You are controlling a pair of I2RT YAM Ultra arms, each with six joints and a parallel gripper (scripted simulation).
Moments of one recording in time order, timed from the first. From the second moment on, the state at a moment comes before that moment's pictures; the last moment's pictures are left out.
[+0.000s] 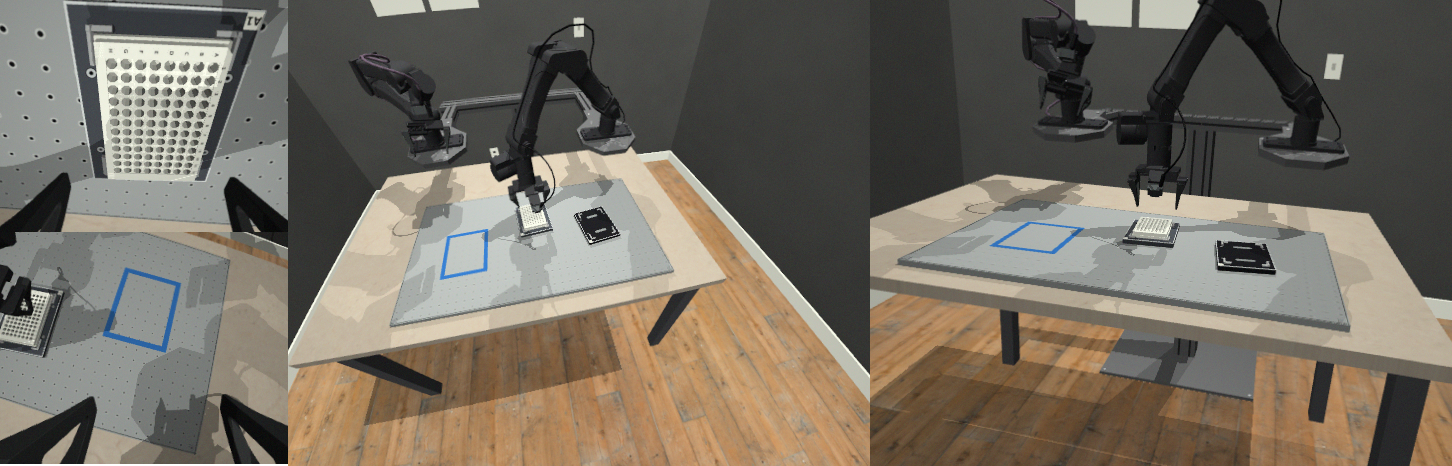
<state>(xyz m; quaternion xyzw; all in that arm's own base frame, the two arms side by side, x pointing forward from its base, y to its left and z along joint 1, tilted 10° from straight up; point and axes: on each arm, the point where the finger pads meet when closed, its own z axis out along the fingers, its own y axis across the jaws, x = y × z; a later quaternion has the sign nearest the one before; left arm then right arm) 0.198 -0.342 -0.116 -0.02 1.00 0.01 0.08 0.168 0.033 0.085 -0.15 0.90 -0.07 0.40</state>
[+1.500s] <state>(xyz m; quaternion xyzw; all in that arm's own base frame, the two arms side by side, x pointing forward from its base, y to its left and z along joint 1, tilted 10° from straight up) 0.206 -0.346 -0.133 -0.02 1.00 0.01 0.08 0.106 0.128 0.107 -0.41 0.79 0.08 0.44</state>
